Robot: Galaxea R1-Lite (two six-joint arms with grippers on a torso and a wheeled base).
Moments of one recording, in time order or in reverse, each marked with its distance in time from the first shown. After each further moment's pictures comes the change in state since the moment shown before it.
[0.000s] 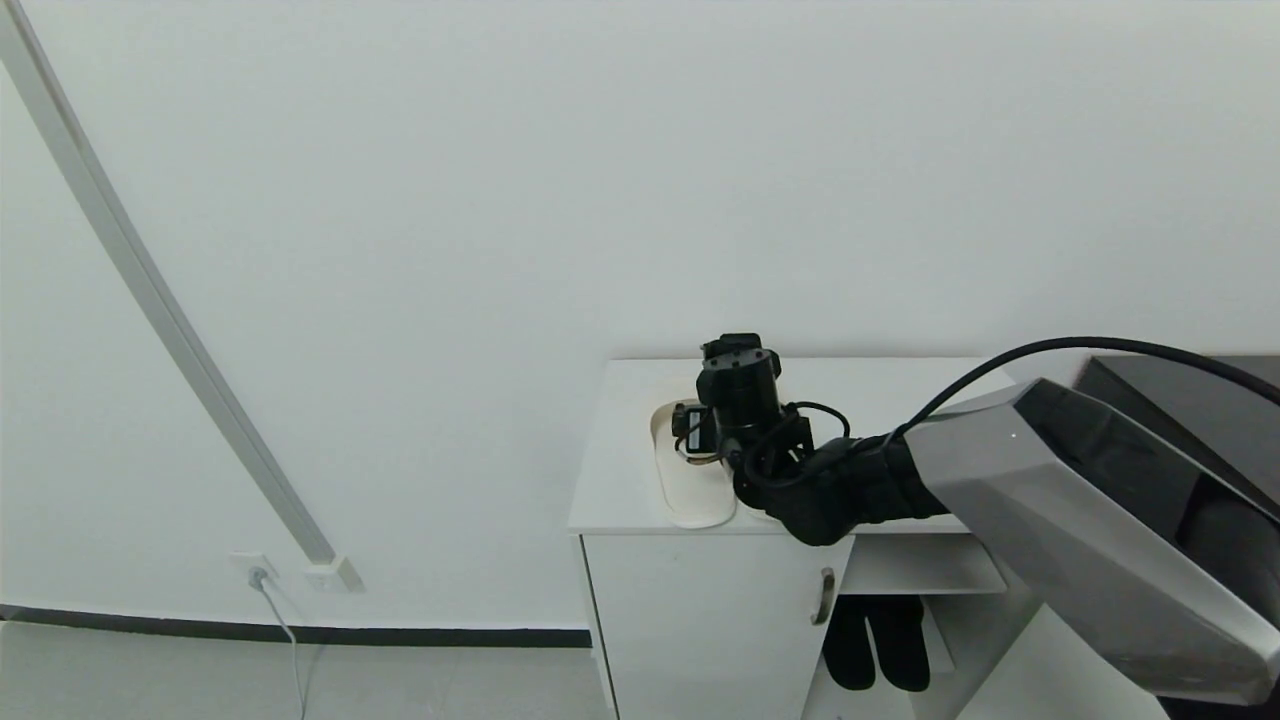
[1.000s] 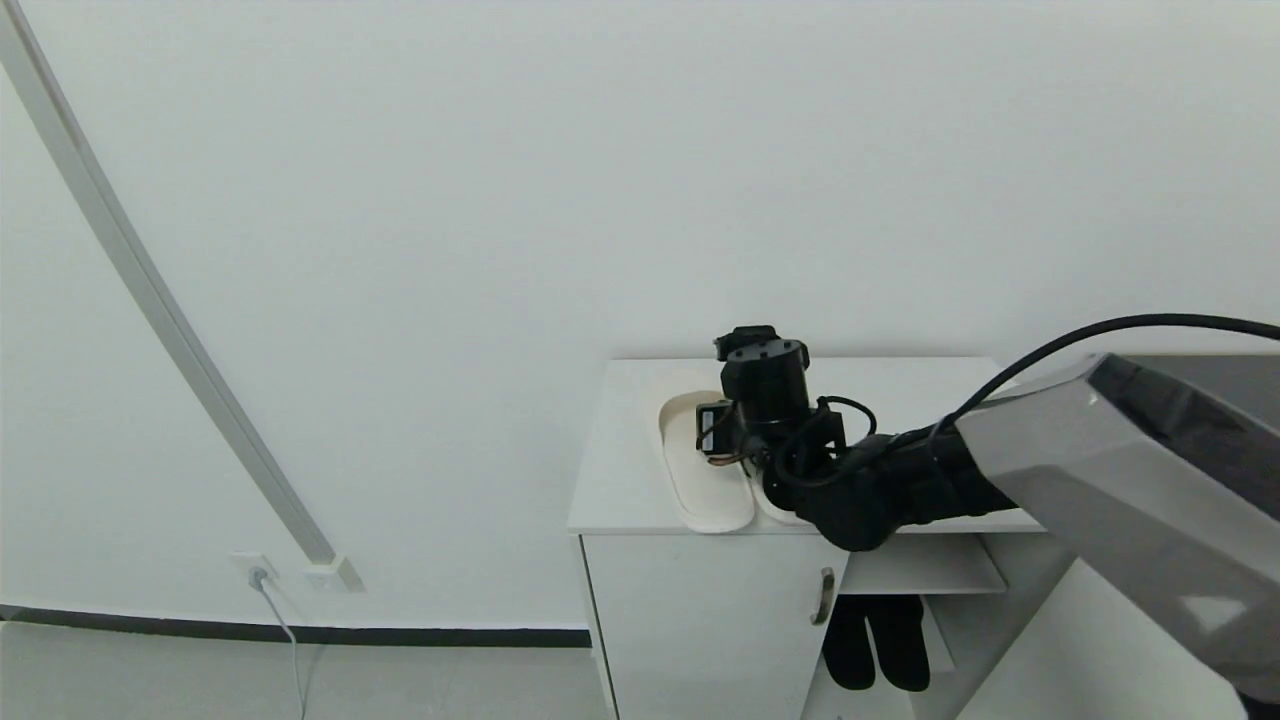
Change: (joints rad) left arm 0.000 0.000 0.000 0.000 0.000 0.000; right arm 0.014 -0.140 0.188 -0.045 0.077 -0.021
